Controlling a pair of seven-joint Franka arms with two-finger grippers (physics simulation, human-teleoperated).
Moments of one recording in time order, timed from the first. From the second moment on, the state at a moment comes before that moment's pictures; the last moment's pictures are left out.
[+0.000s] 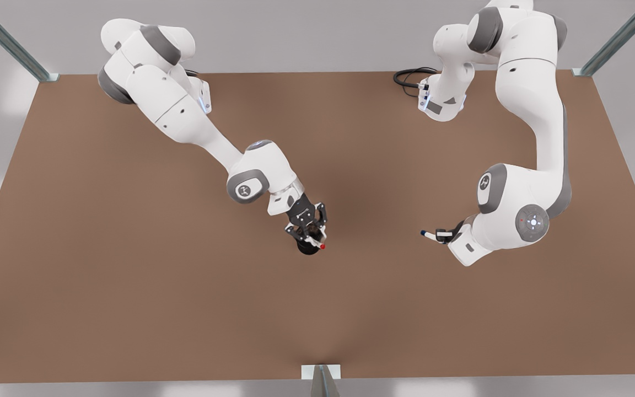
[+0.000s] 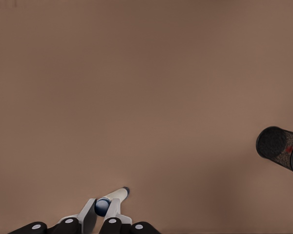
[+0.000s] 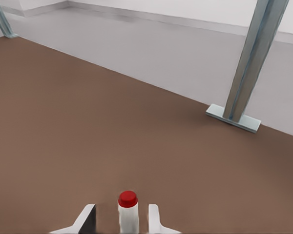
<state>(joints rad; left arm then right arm) -0.16 0.49 -0.04 -1.42 -0.16 1.76 -0.06 0.17 0.74 0.54 -1.63 -1.58 2.97 1.31</state>
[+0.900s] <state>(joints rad) -0.46 0.63 -0.16 -1.31 -0.33 2.12 -0.13 0.09 0.23 0.08 -1.42 -0.03 1.65 0.43</state>
